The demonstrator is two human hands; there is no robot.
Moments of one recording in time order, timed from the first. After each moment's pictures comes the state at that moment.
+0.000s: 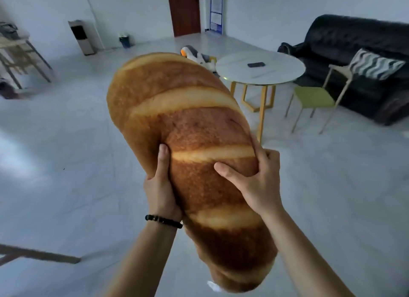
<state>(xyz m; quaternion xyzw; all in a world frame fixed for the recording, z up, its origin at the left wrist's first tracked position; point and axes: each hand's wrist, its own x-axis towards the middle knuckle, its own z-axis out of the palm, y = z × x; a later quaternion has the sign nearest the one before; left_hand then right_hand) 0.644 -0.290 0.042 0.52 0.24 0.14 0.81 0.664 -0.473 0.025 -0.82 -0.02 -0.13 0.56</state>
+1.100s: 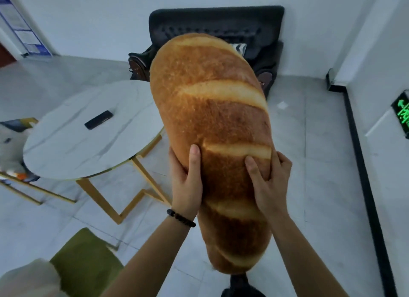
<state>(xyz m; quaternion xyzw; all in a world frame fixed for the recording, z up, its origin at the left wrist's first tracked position) 1.384 -0.840 -0.004 0.65 -0.18 -0.08 0.74 1.285 -0.973 -0.046 -0.71 0.35 -0.35 0.50</state>
